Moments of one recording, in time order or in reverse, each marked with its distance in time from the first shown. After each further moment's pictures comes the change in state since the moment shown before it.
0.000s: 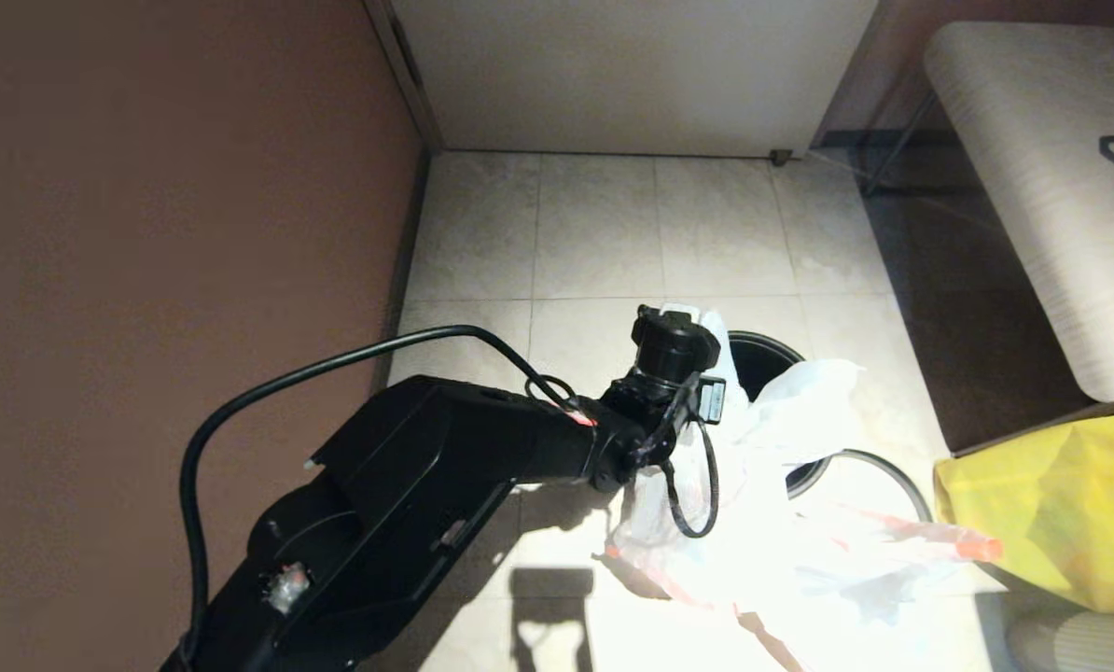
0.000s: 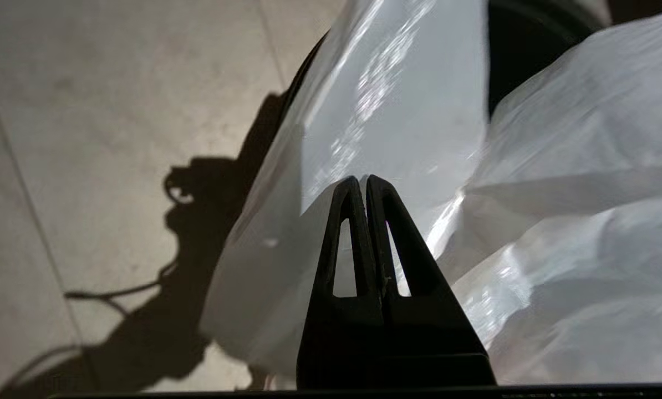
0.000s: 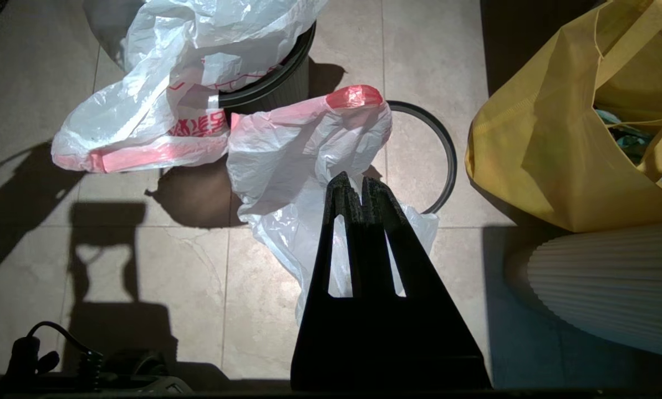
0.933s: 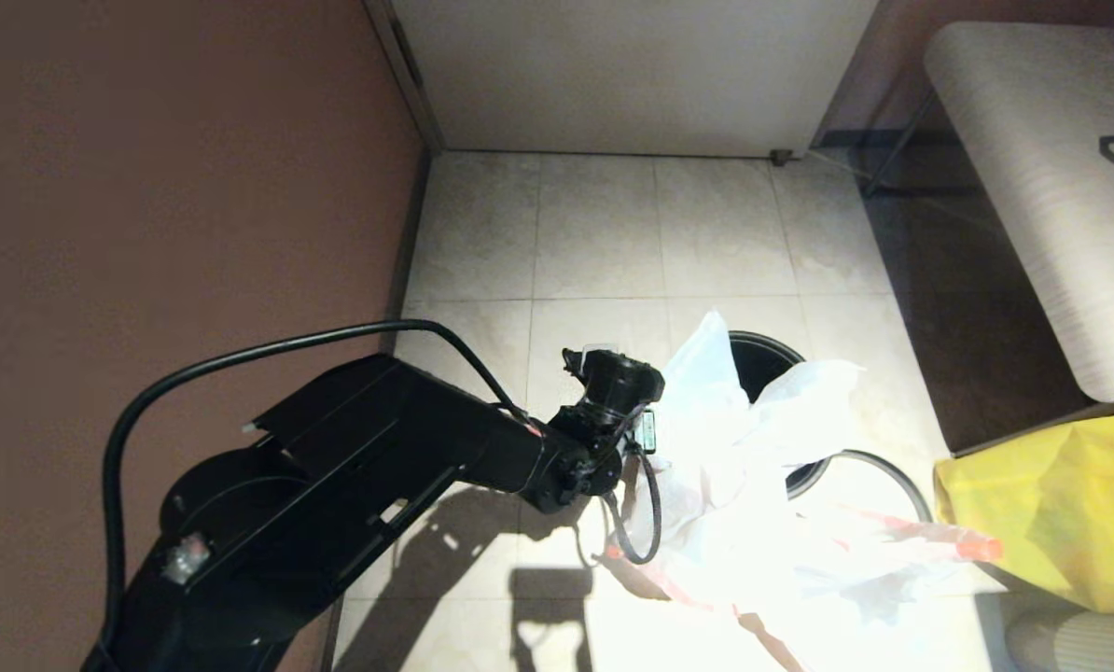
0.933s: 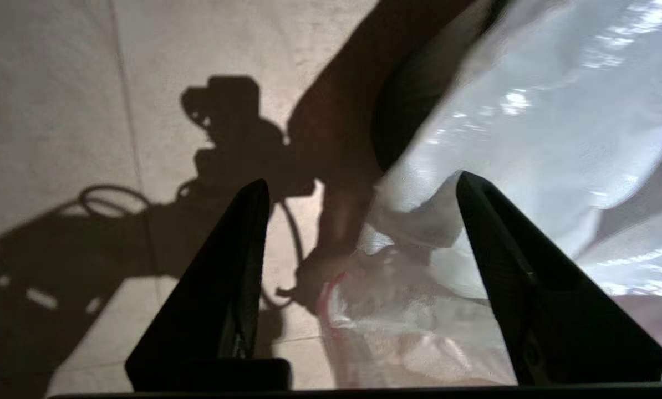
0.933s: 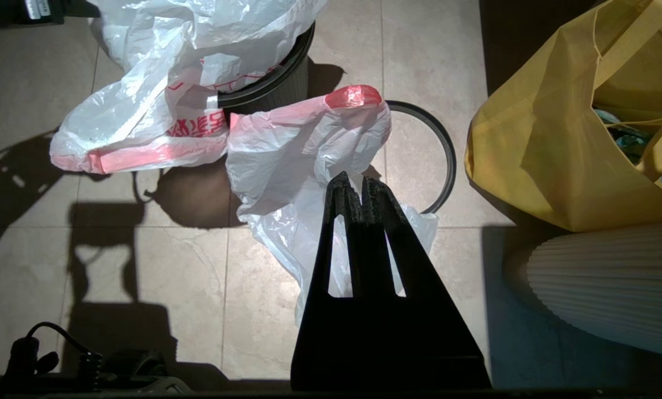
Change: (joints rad) left arm 0.064 -0.100 0.325 -0.029 0.106 -0.226; right arm 0.000 0.000 0.000 0.000 0.000 0.000
